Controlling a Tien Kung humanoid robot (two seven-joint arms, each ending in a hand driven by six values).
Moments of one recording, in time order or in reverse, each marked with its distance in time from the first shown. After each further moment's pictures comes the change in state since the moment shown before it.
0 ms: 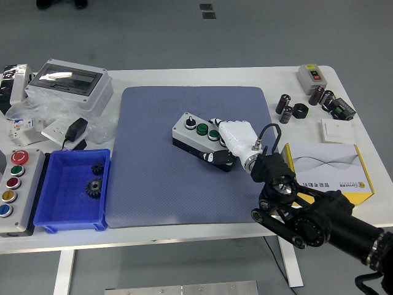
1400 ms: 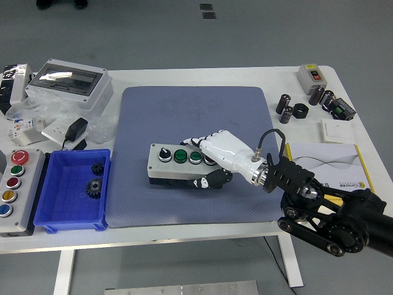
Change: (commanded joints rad) left arm 0.003 -0.005 -0.013 0.000 0.011 0.006 -0.008; right arm 0.009 -0.212 -0.121 0.230 0.050 0.027 0.357
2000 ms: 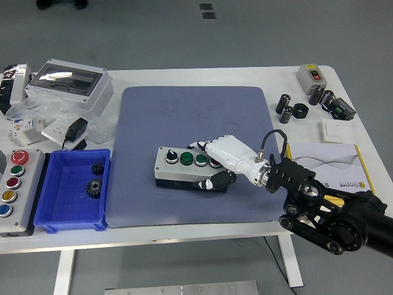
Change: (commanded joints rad) left arm 0.003 0.000 0.004 0.000 -0.004 0.000 -0.001; right arm -0.009 0.003 0.026 -0.022 0.078 0.061 0.013
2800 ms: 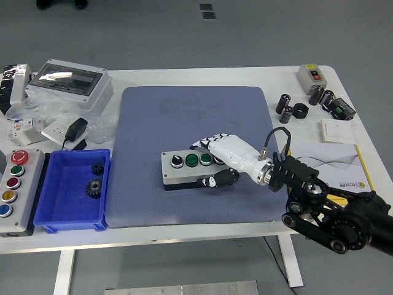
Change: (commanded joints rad) left arm -0.002 0.003 -0.005 0.000 0.013 -0.001 0.000; right arm -0.007 -0.017 0.014 0.019 0.035 0.024 -0.006
